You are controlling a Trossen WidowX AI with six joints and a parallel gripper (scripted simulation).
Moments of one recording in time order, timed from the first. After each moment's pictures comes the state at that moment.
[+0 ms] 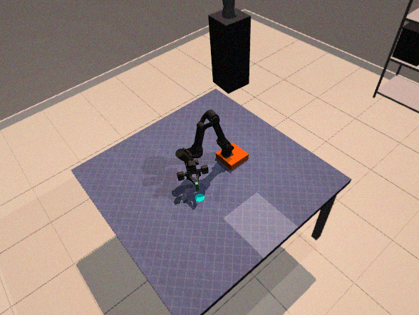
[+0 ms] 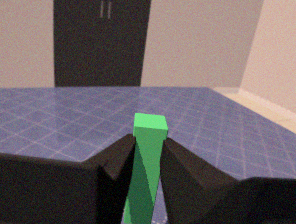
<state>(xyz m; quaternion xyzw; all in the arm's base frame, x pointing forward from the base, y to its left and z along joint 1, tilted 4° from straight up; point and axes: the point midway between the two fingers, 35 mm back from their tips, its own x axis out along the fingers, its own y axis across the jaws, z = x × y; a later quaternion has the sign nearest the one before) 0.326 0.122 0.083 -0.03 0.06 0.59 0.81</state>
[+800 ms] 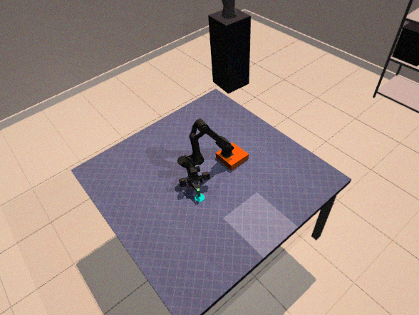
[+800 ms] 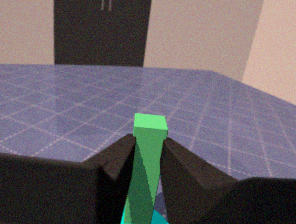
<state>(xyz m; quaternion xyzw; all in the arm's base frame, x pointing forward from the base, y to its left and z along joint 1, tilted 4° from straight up) 0.319 0.120 0.018 -0.03 0.06 0.59 0.81</state>
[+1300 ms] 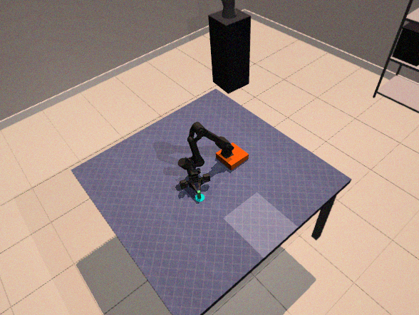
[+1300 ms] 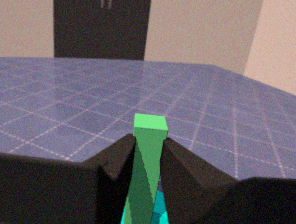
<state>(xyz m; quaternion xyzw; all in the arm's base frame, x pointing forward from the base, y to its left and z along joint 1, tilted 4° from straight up) 0.316 0.120 -0.002 -0.03 0.06 0.59 0.81</state>
